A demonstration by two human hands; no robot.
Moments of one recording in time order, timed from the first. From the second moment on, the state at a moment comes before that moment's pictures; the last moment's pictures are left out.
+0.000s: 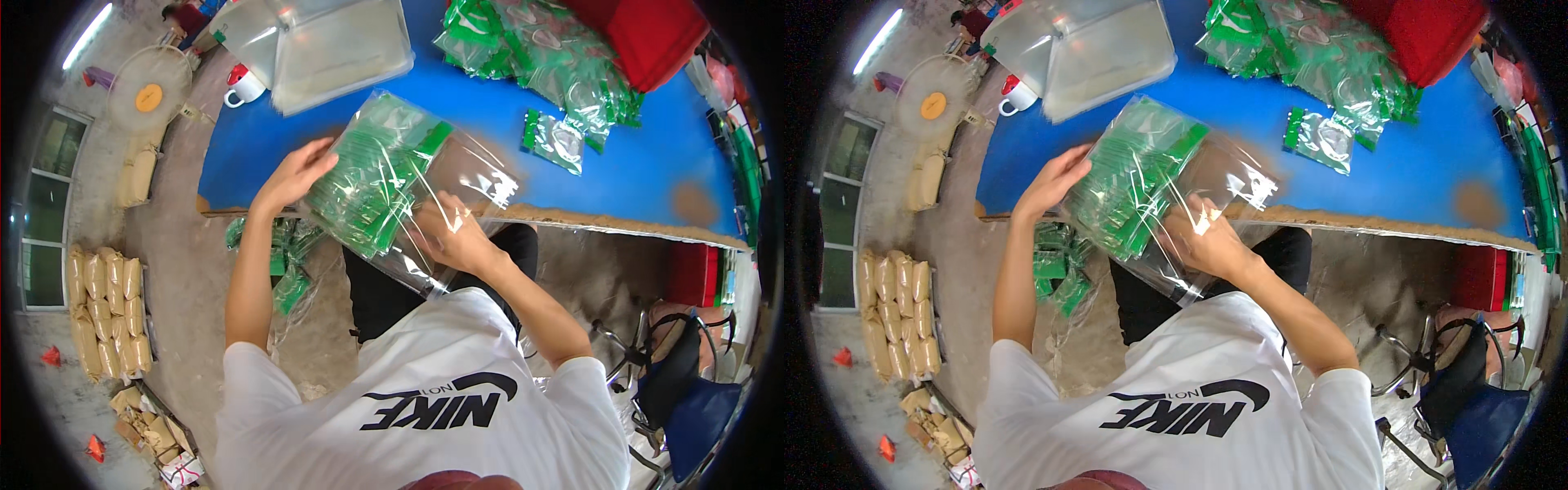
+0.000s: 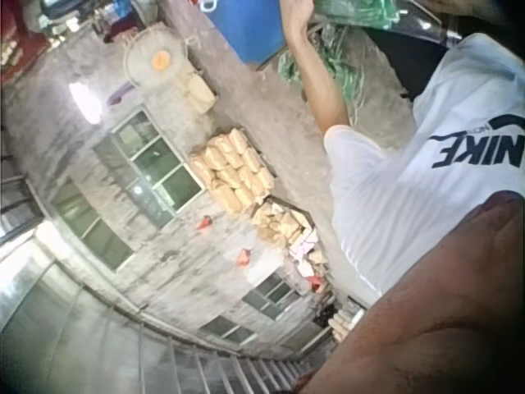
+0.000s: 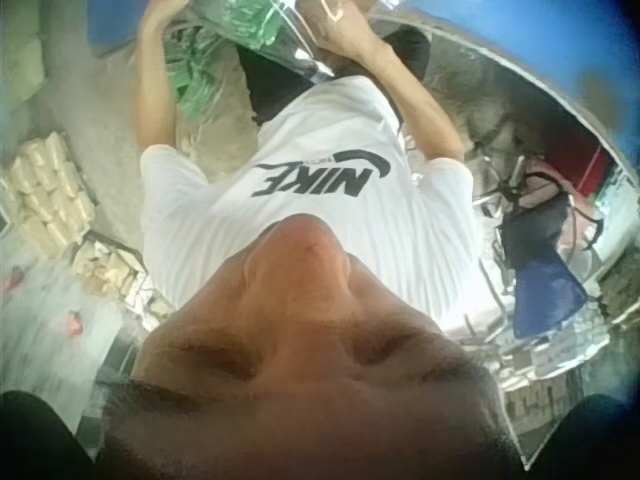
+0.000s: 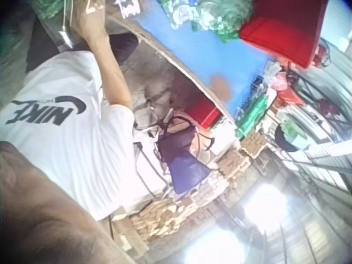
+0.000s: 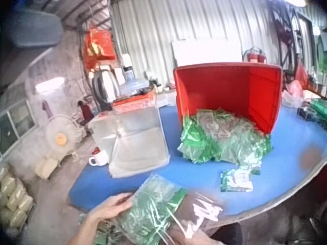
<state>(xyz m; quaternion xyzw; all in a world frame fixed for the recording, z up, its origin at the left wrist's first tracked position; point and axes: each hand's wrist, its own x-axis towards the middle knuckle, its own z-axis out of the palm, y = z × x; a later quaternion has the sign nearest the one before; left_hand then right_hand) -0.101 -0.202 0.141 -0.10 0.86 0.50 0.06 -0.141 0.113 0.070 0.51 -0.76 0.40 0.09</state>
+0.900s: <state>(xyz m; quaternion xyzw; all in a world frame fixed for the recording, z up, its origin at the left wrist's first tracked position) -0.124 -0.143 0.146 -0.03 0.99 0.13 -0.03 -0.109 0.038 0.073 0.40 -0.79 0.44 0.12</state>
